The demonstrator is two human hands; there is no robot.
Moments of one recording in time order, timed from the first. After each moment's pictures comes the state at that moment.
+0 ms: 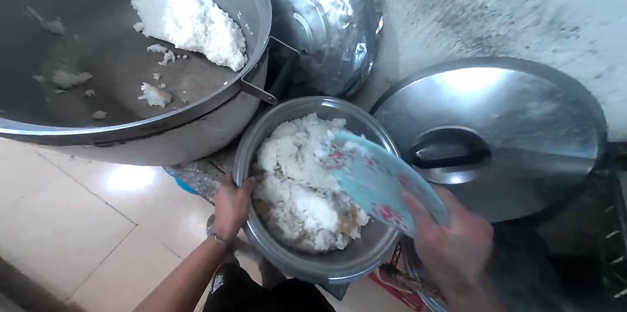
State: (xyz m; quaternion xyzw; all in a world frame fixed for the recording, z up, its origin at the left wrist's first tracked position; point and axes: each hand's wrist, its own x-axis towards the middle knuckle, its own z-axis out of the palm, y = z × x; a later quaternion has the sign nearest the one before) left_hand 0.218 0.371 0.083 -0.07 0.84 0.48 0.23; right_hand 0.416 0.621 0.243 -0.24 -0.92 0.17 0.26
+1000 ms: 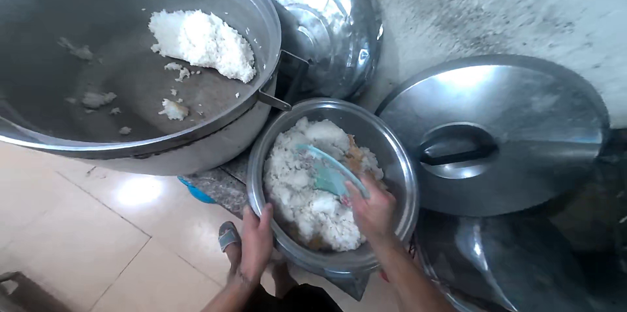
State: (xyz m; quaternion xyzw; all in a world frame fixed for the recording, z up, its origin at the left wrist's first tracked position) left_hand 0.277 0.350 0.066 -0.06 0.77 0.59 0.23; right_hand 0.357 0.575 0.145 -0.21 -0.90 0.26 0.28
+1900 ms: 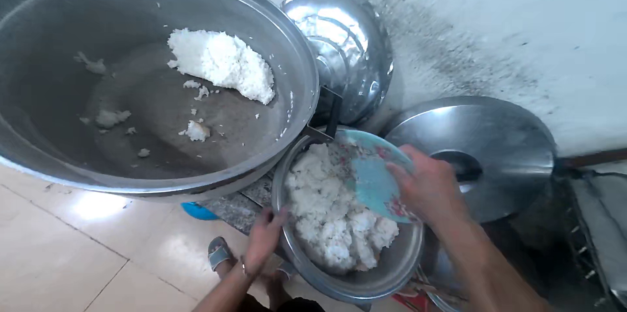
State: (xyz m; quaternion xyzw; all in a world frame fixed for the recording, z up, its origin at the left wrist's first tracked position) left_hand 0.191 0.328 0.076 -0.01 0.70 0.56 0.44; right_hand 0.268 0.565 0.302 -0.32 -0.94 0.07 0.02
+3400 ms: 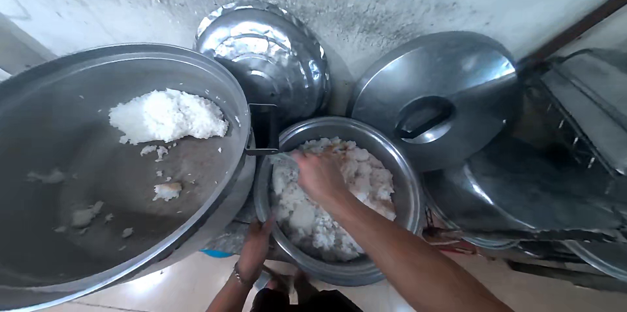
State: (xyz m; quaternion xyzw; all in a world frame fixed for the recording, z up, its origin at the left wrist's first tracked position) left_hand 0.148 0.338 0.083 0.01 0.74 0.48 0.48; right_hand 0.208 0.534 0.218 -0.32 -0.93 0.16 -0.05
